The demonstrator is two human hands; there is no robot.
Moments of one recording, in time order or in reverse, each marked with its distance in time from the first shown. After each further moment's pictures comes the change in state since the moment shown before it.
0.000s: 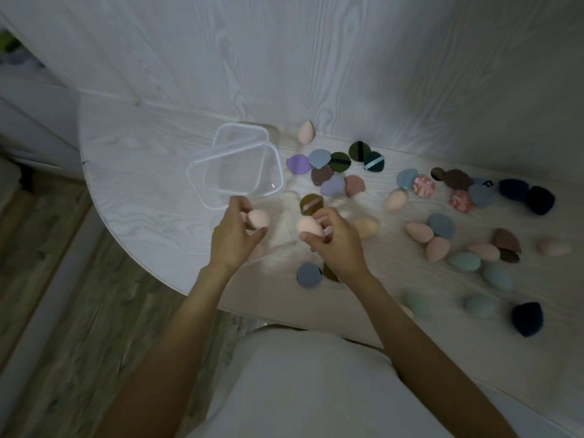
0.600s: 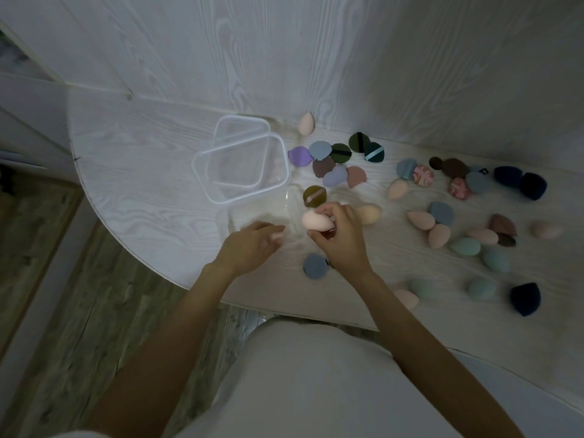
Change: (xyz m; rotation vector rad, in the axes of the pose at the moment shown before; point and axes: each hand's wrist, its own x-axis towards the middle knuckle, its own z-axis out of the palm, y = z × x) left_hand -0.009 -0.027 0.003 0.331 -0.472 0.194; right_hand -0.012 -0.006 0.016 -0.098 0.138 -0.088
